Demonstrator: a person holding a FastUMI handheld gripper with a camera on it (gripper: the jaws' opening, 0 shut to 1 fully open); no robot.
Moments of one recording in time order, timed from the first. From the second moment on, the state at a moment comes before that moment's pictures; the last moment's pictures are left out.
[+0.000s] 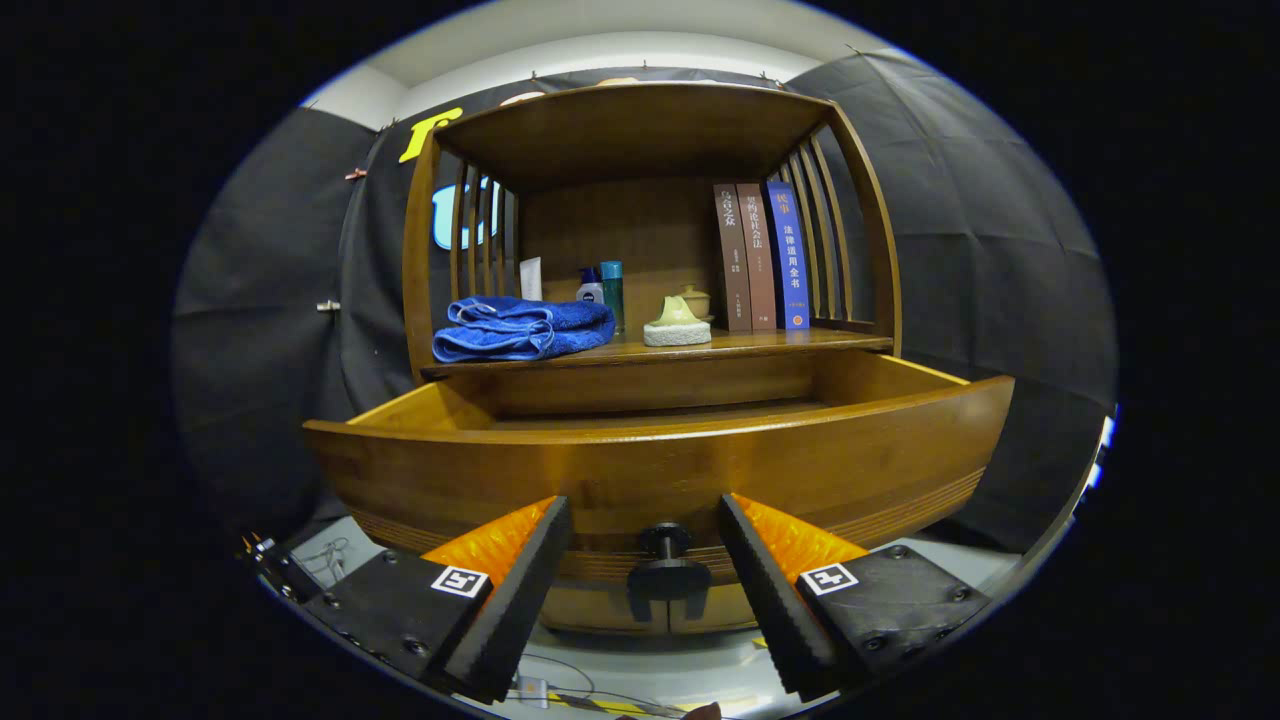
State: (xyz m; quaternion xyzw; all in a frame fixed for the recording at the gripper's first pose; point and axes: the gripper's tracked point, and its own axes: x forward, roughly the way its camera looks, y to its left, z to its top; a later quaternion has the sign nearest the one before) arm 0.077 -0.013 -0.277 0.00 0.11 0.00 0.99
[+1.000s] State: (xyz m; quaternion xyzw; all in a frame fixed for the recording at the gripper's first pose) arm 0.194 -0.012 -0.283 -0.03 0.11 -0.01 0.99
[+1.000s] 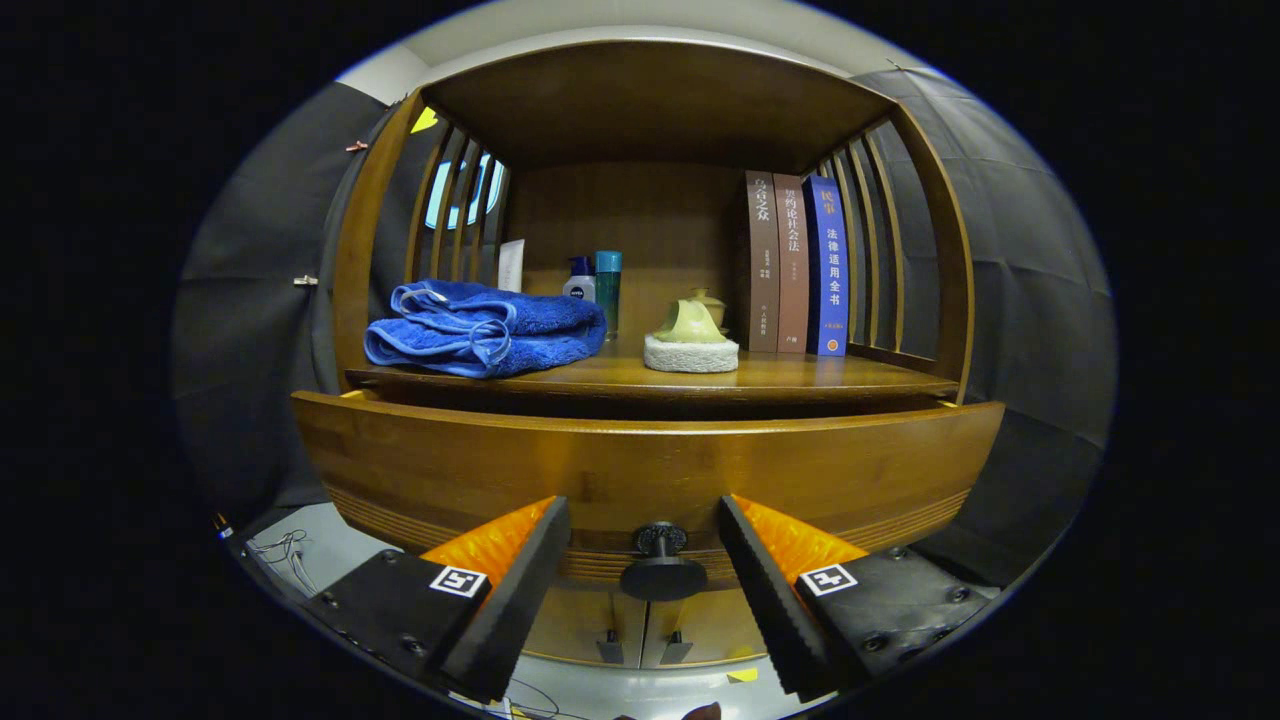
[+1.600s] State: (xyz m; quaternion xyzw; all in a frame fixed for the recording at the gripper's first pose) arm 0.232 -0.009 -0.287 -0.05 0.12 -0.02 0.99
